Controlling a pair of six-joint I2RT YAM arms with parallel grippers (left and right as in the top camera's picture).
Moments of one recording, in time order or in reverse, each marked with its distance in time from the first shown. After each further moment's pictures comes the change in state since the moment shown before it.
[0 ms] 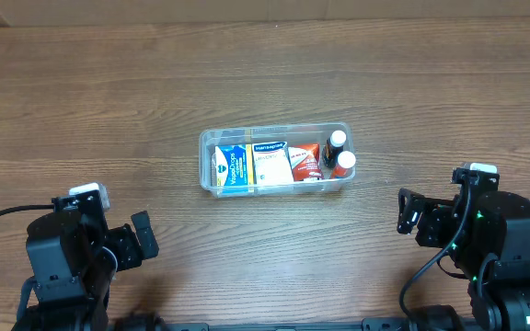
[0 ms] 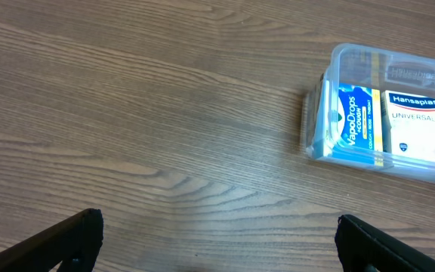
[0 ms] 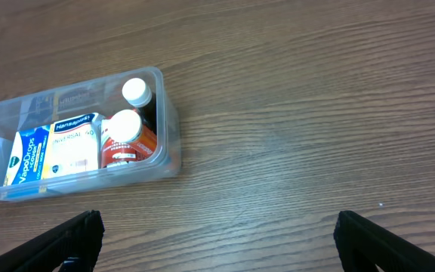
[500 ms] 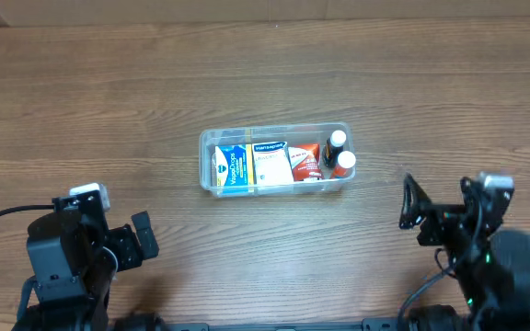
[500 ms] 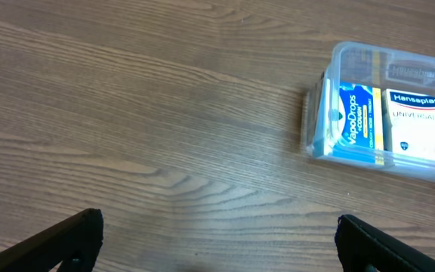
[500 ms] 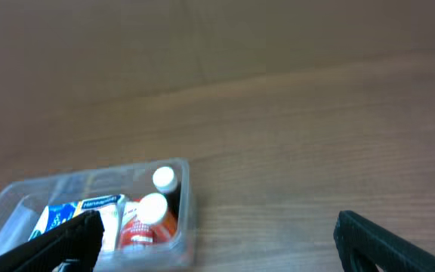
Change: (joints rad) left arm 0.000 0.000 -0.003 -0.001 0.000 0.000; right arm 0.000 -0.252 -0.207 0.365 -0.002 -0.026
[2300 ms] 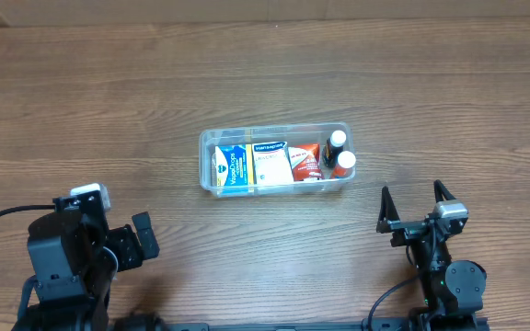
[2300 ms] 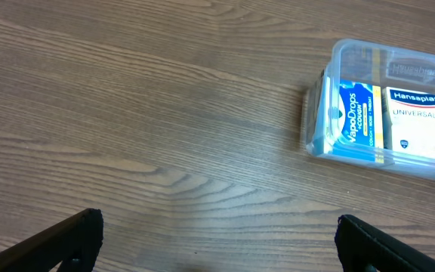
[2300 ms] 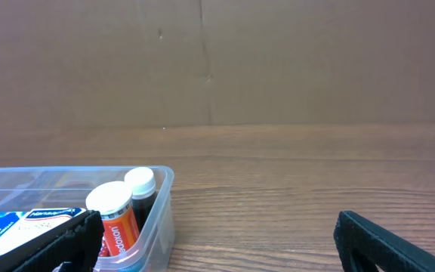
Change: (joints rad) left arm 0.000 0.001 -0.003 -0.002 0.003 0.000; right arm 0.000 -0.392 -0.689 0.603 -0.027 -0.126
